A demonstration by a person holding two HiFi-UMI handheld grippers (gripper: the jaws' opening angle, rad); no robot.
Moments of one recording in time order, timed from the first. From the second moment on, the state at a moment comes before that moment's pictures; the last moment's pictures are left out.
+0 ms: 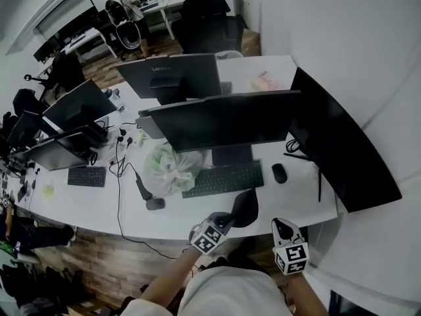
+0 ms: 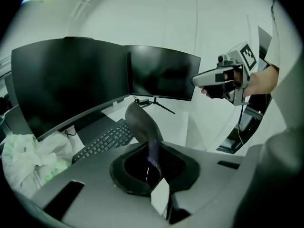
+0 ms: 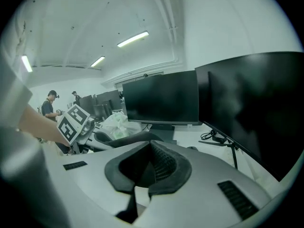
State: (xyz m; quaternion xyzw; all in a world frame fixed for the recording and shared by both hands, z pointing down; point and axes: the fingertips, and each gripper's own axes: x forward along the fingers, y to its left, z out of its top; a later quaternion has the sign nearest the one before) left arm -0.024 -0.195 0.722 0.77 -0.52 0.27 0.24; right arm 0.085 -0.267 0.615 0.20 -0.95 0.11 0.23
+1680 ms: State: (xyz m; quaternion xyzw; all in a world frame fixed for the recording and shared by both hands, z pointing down) left arm -0.062 0.030 0.487 0.67 -0.72 0.08 0.15; right arm 0.121 -0.125 0.447 0.14 -0.98 0.01 0.13
